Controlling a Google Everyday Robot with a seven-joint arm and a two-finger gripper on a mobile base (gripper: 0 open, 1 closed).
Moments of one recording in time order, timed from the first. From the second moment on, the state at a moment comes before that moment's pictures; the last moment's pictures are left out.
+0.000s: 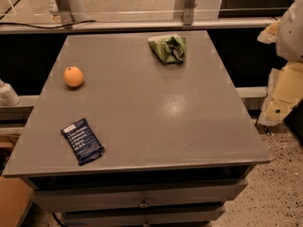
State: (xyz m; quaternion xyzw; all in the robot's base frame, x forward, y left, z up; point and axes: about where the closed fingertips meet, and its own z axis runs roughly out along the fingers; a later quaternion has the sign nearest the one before) arm 0.438 -0.216 0.978 -0.60 0.78 -0.04 0.16
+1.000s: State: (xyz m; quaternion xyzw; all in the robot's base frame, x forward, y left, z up) arm 0.467 -0.198 0.964 -0.60 0.77 -0.01 0.23
